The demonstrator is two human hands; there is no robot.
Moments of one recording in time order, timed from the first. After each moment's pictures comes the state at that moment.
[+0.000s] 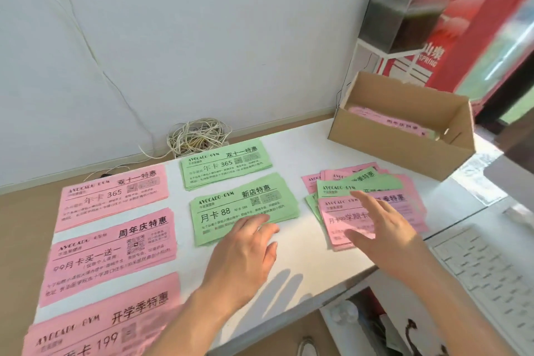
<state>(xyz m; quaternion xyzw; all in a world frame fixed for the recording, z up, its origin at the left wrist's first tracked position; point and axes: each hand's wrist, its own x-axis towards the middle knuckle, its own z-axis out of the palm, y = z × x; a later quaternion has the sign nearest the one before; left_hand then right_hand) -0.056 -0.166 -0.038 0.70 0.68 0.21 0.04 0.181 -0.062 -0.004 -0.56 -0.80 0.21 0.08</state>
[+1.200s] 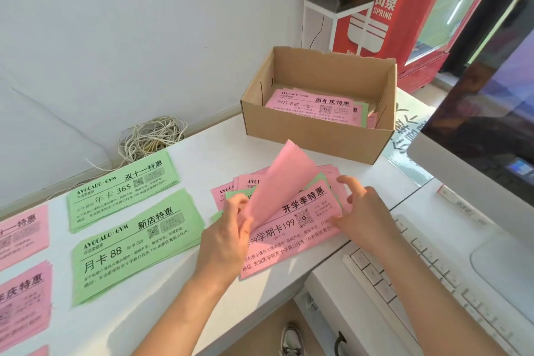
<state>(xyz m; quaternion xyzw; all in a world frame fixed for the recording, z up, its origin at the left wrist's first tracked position) 0.076 -0.029 -0.072 0.65 0.69 0.31 0.11 0.301 0.053 -0.040 -0.67 -0.66 0.31 0.10</state>
